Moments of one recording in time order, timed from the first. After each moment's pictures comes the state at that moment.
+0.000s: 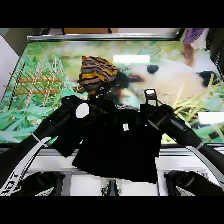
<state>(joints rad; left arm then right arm) -0.68 -1.25 1.14 1.33 -1.03 -1.76 0.61 -1.11 0.91 -1.88 1.14 2.25</state>
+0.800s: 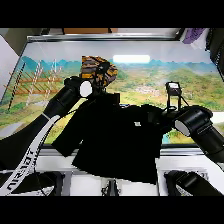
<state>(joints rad) -0.60 -1.43 1.40 1.31 -1.03 -1.76 0.51 -0.87 0.91 -1.77 1.18 2.21</state>
